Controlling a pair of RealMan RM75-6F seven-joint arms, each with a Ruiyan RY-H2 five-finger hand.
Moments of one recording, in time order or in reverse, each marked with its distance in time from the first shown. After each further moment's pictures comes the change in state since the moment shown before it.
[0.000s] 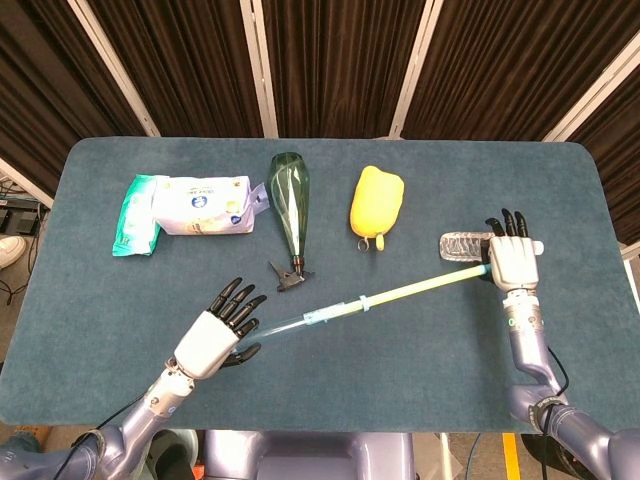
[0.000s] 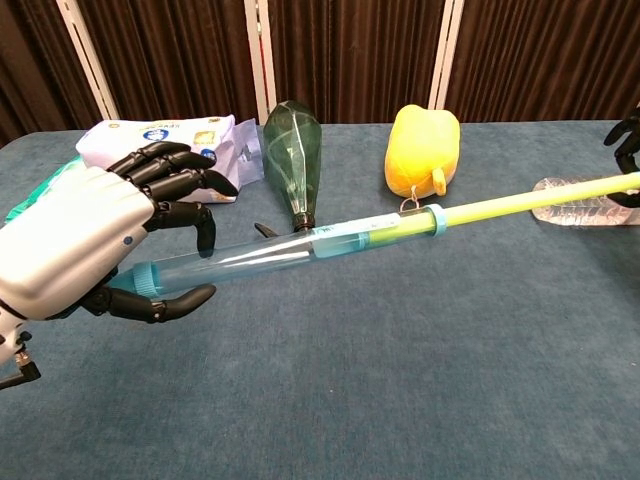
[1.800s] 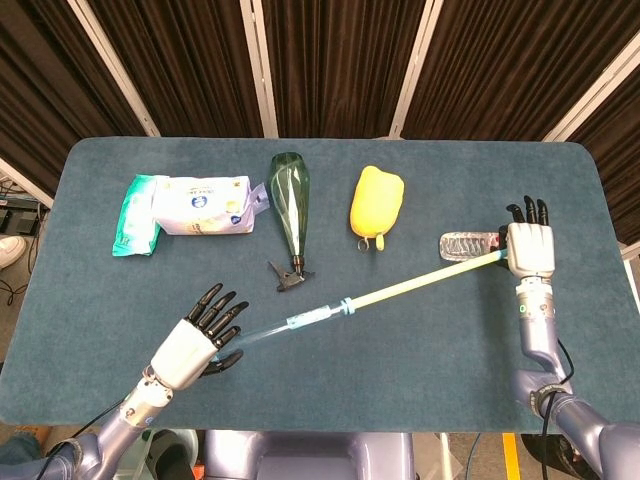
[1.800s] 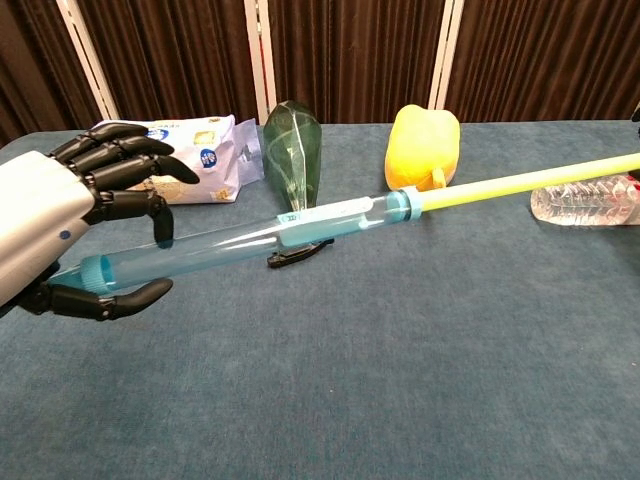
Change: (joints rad) left arm 0.057 0.071 -0.017 -0.030 0.086 0.051 0.007; right arm 0.032 -0.015 0.025 0.111 0.034 -0.017 0.035
